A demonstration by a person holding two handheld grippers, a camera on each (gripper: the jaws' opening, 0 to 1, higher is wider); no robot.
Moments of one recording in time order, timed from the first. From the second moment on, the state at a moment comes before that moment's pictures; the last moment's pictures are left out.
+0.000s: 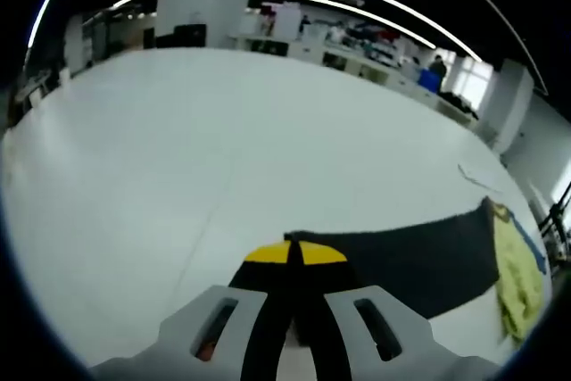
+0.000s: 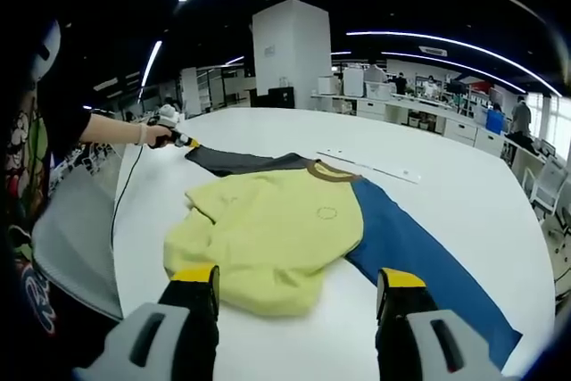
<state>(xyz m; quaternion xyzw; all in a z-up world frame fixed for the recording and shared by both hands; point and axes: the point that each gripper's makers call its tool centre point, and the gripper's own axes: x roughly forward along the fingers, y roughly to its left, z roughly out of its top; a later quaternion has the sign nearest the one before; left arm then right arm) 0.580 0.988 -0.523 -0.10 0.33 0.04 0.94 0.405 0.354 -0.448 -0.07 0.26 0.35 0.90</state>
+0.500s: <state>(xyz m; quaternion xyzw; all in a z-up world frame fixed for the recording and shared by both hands) 0.579 0.983 -0.528 -0.10 0.33 0.03 0.94 0.405 0.349 -0.449 -0.07 0.27 0.34 0.90</state>
